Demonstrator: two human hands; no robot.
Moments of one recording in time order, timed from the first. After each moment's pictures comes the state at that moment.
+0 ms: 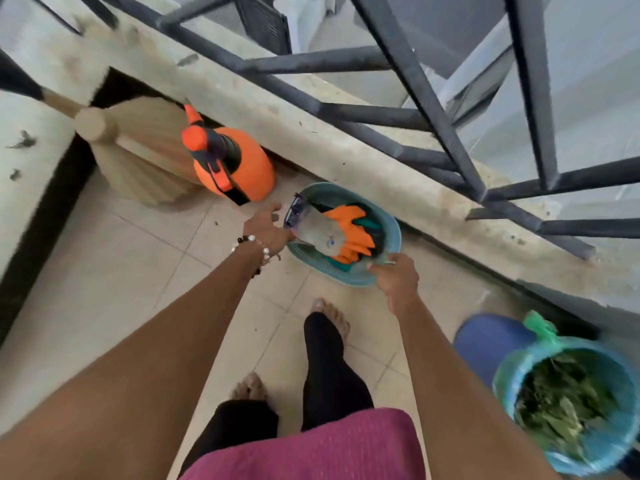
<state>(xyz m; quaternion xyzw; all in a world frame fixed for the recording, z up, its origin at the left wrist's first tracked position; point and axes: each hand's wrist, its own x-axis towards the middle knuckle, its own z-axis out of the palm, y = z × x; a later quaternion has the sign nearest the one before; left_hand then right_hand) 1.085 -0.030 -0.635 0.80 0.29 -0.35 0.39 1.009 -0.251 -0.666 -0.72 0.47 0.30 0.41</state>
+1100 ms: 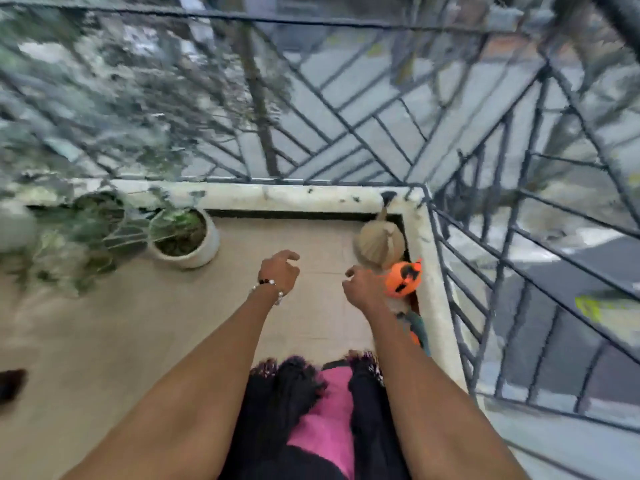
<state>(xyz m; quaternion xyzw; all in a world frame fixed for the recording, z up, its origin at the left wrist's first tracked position) 0.705 0.117 -0.142 0.68 0.58 0.02 0.45 0.862 0.004 -0.142 -0.86 -0.34 0.35 0.13</state>
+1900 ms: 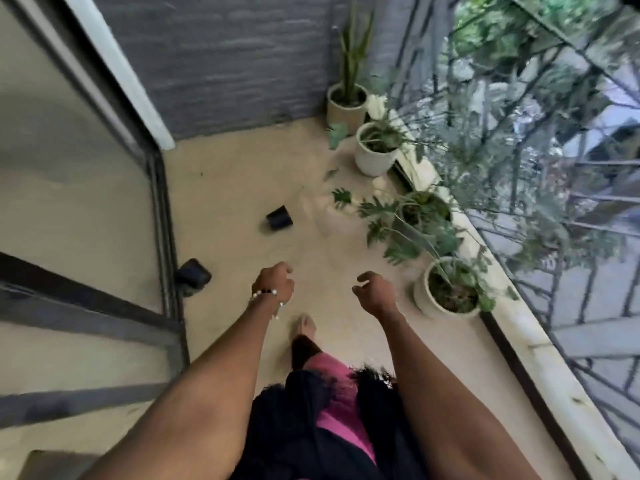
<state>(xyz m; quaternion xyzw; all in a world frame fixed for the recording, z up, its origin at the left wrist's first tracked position) 0.099 0.060 -0.167 0.26 0.90 0.18 0.30 0.282 0.194 -0.154 -0.52 -0.77 0.36 -0.07</state>
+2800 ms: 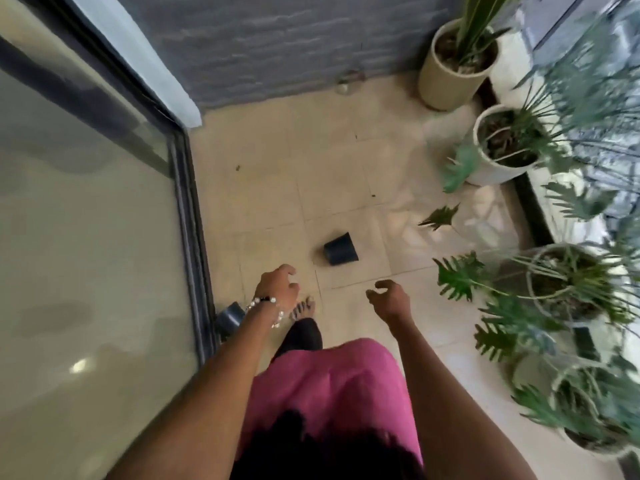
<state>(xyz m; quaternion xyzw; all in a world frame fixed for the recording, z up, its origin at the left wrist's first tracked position) -0.324 0.242 -0.302 0.14 0.88 0.12 0.43 -0.147 0.391 -0.343 -0.57 -0.64 0.48 -0.17</state>
